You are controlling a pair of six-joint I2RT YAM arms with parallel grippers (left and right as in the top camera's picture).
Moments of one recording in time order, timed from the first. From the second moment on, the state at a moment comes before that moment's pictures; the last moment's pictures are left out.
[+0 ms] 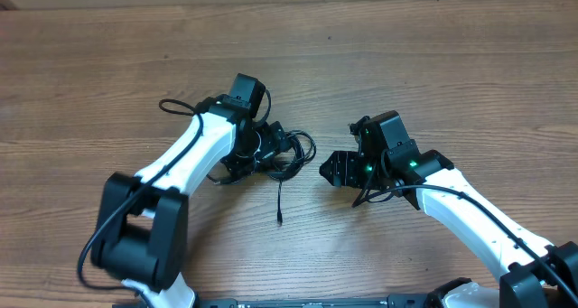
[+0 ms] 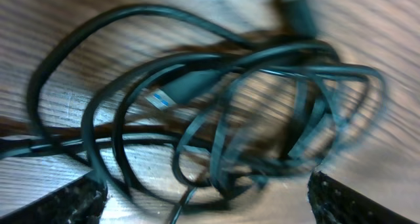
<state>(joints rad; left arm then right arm) -0.35 1.85 1.21 -0.81 0.25 -0.87 0.43 1.45 0.82 -0.46 -0.37 0.52</state>
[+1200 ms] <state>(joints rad) -0.21 1.89 1.22 -0.71 0.81 -0.23 0.43 1.45 0.82 -0.40 -0.31 0.69</state>
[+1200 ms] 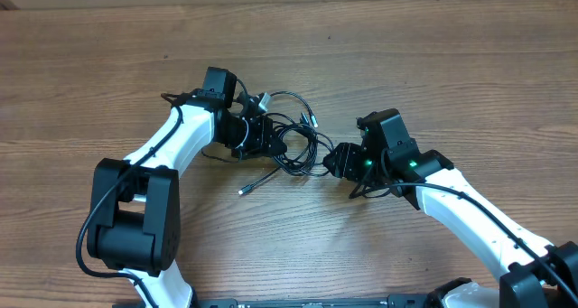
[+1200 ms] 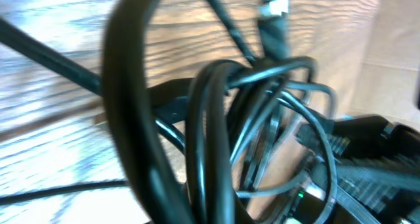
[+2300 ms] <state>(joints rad) -0.03 1.89 1.22 -0.74 0.49 -0.37 0.13 1.53 0.83 -0.69 0.25 0.96</state>
